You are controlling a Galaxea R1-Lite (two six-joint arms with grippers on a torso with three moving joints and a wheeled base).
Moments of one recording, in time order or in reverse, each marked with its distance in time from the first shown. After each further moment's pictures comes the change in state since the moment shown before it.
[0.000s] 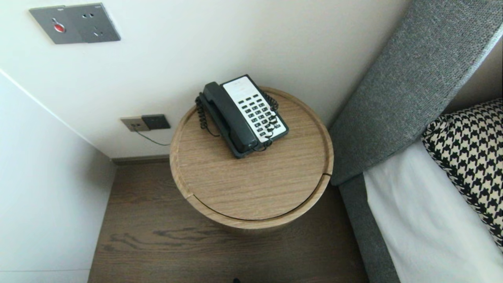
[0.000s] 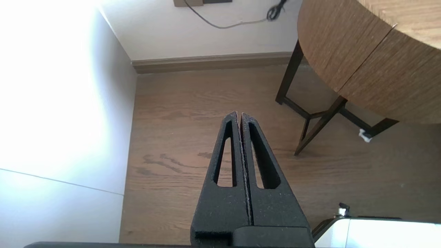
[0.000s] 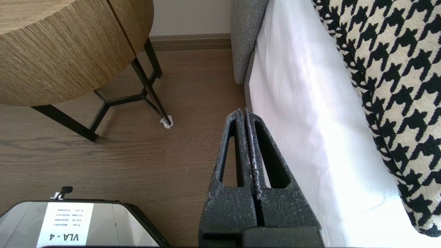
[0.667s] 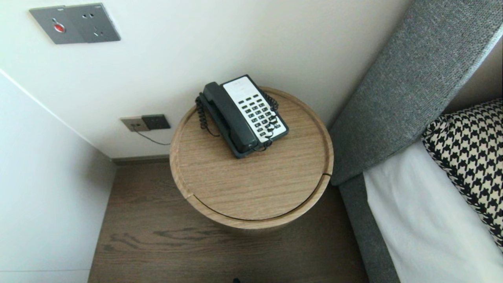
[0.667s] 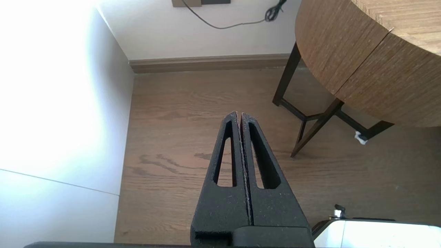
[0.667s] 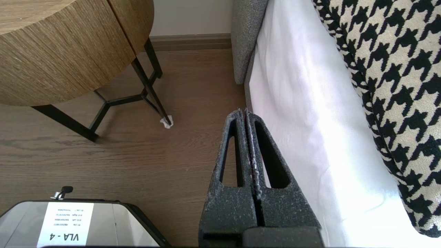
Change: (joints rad) left arm -0.001 -0.004 0.002 0.000 -0.003 -0.017; right arm 0.000 0.000 0.000 0.000 0.000 0.000
